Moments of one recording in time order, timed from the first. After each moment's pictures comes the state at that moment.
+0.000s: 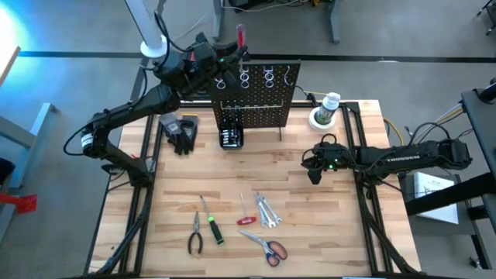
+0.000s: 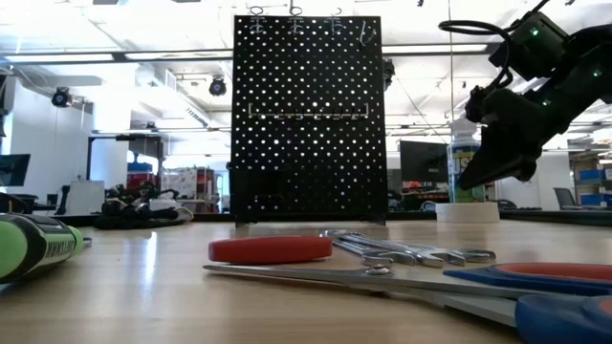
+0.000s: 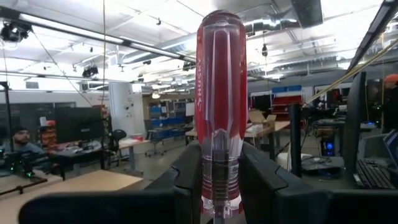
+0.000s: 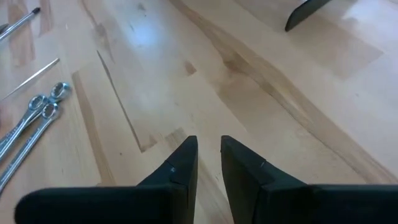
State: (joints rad) left arm 0.42 1.48 1.55 0.30 -0.11 0.12; right arm -0.12 0.89 0.23 -0.04 0.11 0.45
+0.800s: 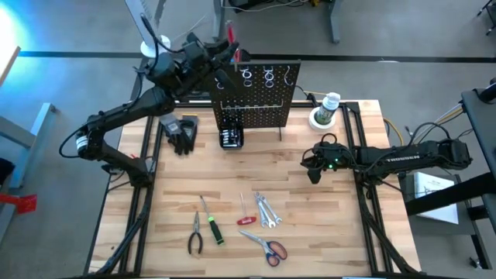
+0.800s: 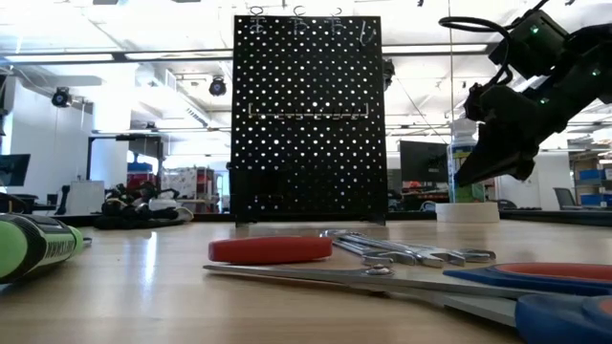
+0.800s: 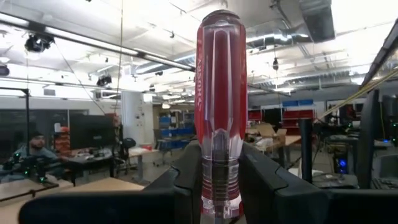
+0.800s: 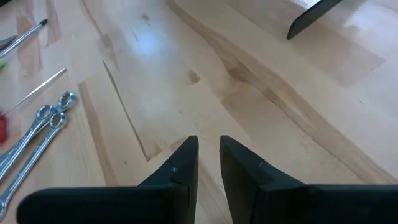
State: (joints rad) left arm 0.43 1.43 1.49 0.36 -0.15 0.11; right arm -0.12 0.89 0.23 -0.02 0.11 0.47
